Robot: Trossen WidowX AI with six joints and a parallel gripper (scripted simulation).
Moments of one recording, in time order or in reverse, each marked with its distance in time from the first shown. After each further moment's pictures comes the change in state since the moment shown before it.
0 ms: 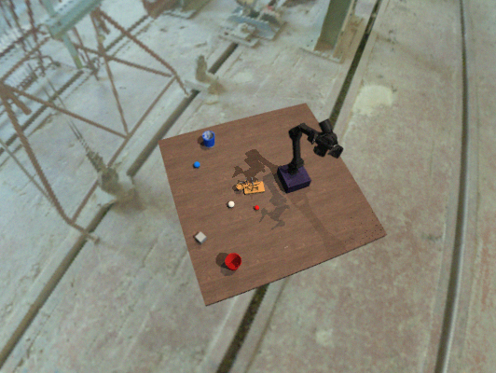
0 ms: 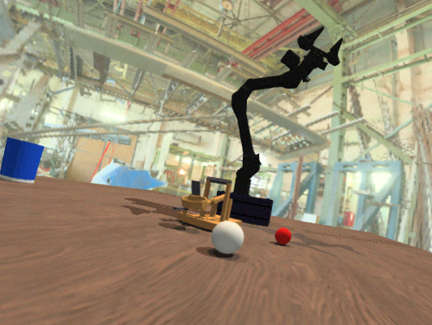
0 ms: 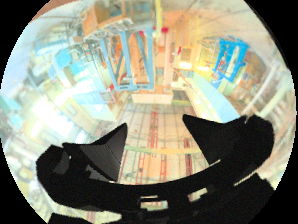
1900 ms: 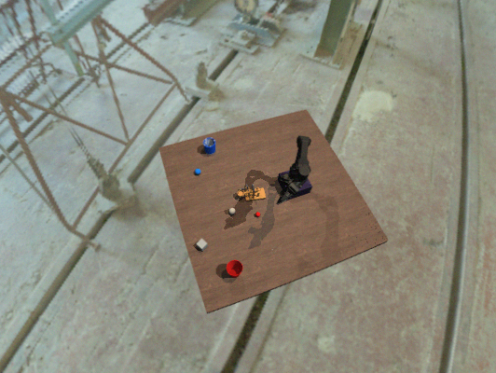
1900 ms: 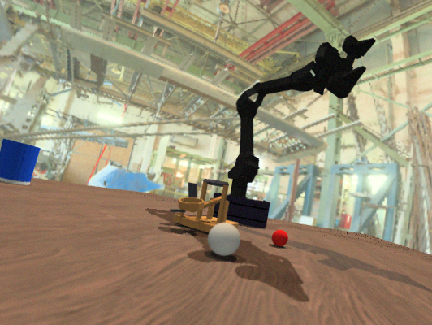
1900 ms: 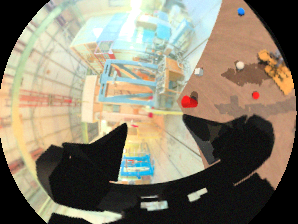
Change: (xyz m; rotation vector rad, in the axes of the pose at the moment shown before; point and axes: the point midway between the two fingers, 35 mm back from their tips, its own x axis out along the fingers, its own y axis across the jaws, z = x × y) arm 0.092 0.056 0.287 -1.786 -0.490 -0.423
